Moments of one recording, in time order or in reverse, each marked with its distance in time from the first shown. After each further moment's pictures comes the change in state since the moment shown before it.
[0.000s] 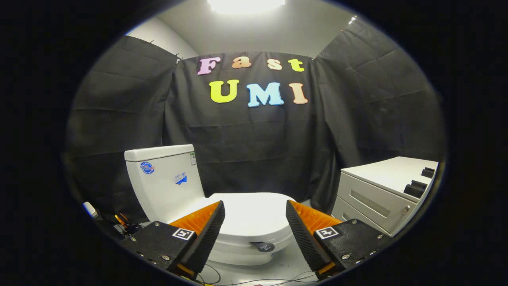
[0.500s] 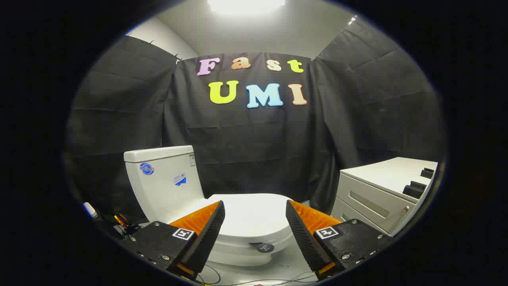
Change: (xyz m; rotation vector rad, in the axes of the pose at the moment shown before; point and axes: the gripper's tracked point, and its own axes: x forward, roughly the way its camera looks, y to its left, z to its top) arm -0.001 0.003 0.001 -0.002 -0.003 0.000
